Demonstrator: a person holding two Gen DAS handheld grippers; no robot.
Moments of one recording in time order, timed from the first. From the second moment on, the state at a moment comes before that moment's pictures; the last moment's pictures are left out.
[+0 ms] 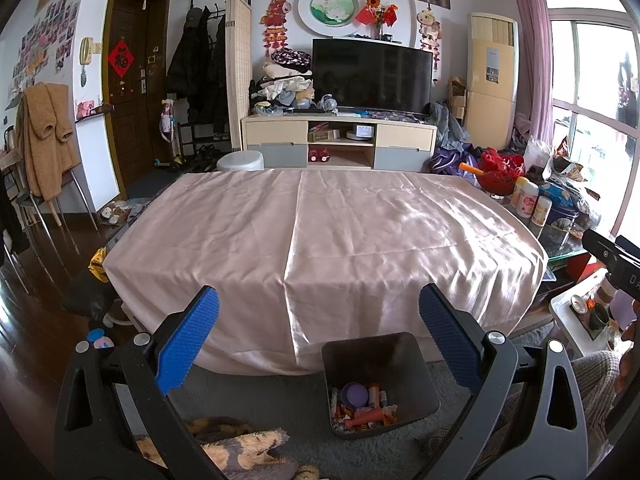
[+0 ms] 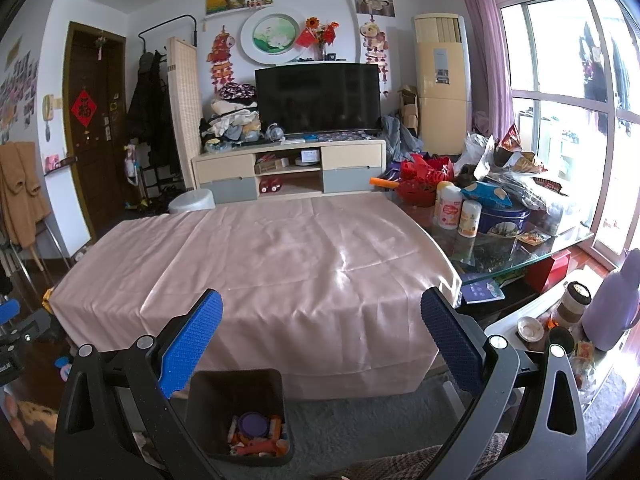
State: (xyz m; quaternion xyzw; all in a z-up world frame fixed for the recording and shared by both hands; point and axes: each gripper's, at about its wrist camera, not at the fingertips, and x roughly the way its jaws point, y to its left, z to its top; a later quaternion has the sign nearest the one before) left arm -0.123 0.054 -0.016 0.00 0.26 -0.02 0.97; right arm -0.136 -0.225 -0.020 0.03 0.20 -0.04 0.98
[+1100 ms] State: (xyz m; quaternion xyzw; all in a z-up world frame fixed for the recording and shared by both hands) left arm -0.121 0.045 -0.011 -0.01 0.25 -0.02 0.97; right arm -0.137 -0.220 -0.024 0.04 0.21 -0.04 0.98
